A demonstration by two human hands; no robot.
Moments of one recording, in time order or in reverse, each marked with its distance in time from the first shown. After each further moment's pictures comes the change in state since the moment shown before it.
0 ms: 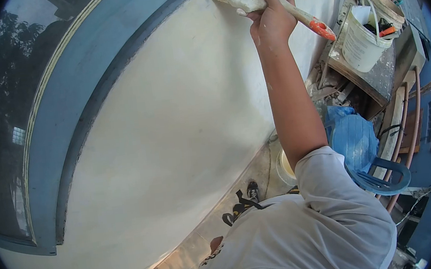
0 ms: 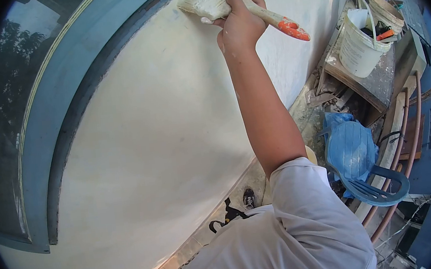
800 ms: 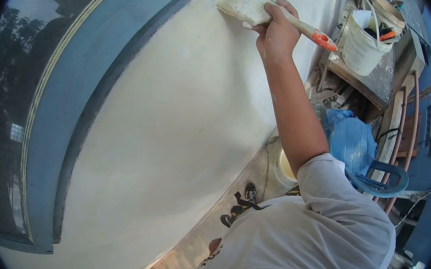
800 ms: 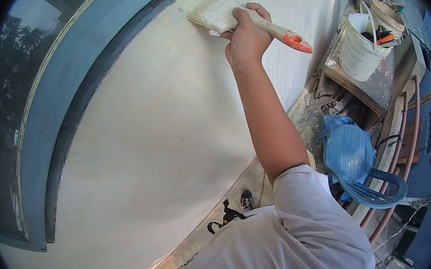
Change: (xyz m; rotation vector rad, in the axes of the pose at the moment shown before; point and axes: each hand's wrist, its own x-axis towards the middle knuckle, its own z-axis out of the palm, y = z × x) left_hand -0.011 0.009 0.000 0.073 -0.034 0.023; right_hand -0.010 0.005 -0.017 -0.047 0.003 0.033
